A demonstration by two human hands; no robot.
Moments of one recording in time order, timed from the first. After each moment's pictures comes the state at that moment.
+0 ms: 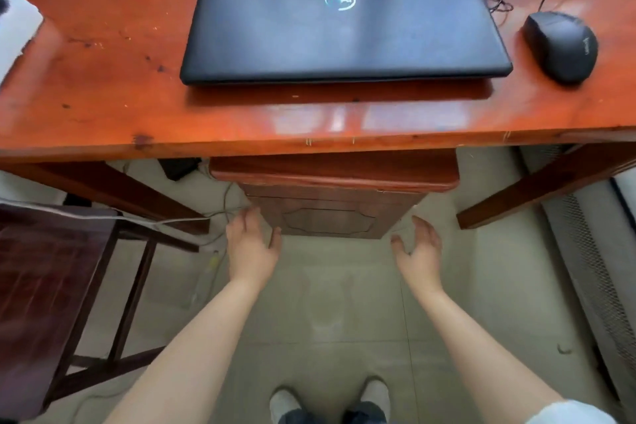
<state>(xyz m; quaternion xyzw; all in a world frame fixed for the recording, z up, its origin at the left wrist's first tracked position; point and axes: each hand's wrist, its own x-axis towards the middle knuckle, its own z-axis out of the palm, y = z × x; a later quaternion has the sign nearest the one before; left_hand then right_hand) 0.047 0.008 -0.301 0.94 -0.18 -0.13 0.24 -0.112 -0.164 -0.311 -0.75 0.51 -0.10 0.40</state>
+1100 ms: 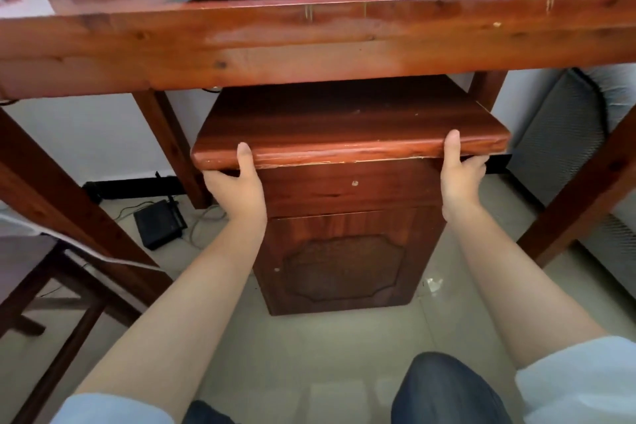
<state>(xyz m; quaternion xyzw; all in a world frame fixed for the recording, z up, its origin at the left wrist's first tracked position) 0.097 -0.043 -0.386 0.69 0.00 0.07 0.73 -0.054 -0.235 -0.387 -0.56 0.50 -0.42 0.51</state>
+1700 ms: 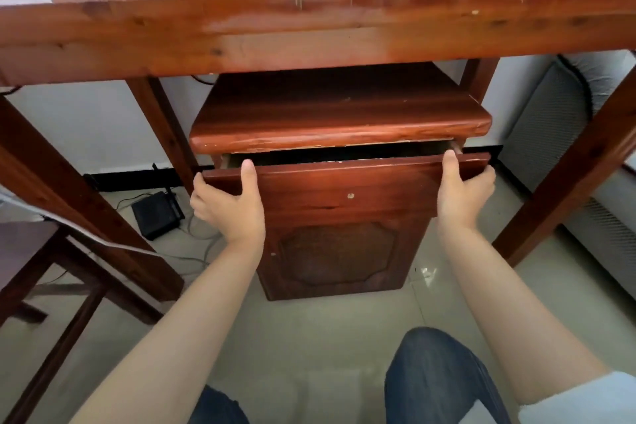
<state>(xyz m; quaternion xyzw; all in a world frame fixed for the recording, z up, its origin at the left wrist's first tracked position) 0.052 -0.016 -0.398 0.77 0.03 0.10 0.63 -0.092 -0.195 -0.395 -0.51 0.51 -0.51 0.48</state>
